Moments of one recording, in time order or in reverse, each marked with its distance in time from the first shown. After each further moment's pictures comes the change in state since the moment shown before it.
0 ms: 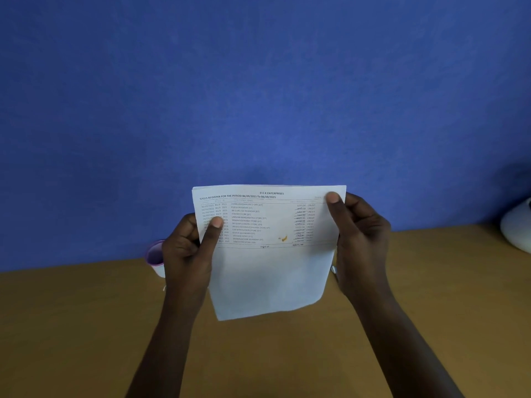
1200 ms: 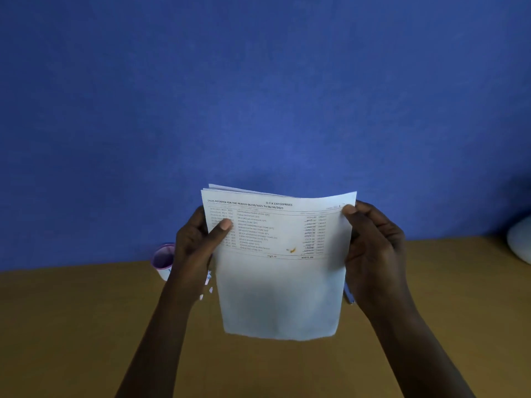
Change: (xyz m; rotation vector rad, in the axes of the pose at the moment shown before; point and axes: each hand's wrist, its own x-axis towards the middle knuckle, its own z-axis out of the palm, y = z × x) left_hand 0.024 0.007 -0.010 -0.255 -0.262 -0.114; right_hand -0.007 -0.023 0.003 0.165 -0.086 0.096
